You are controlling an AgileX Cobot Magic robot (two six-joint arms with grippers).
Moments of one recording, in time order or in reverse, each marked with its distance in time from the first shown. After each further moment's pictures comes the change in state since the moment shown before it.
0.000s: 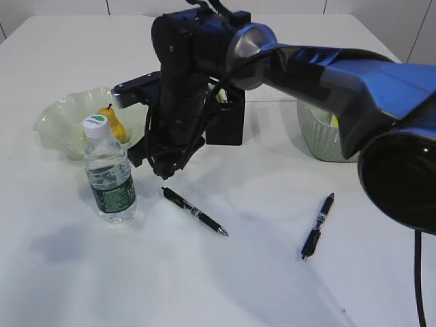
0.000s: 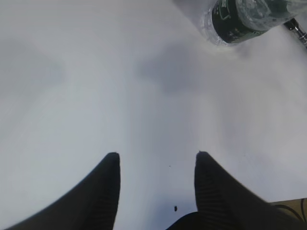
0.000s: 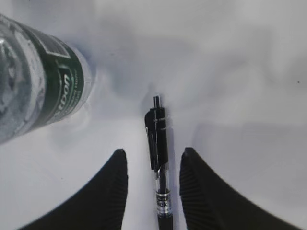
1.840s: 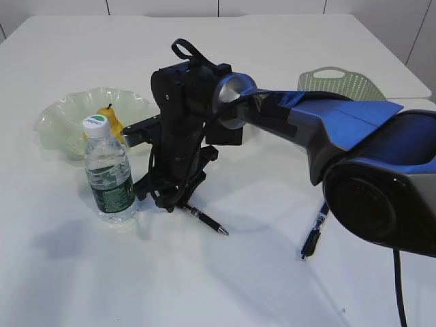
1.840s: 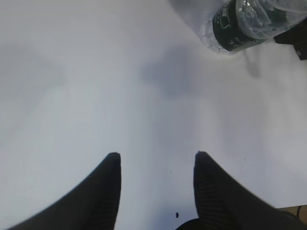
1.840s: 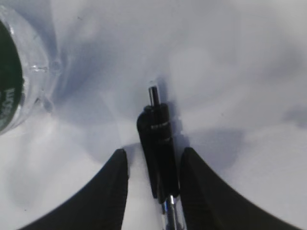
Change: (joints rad) left arm 0.000 0.000 0.000 0.002 -0.023 0.000; right arm 0.000 0.126 -0.009 0.016 -0.004 0.041
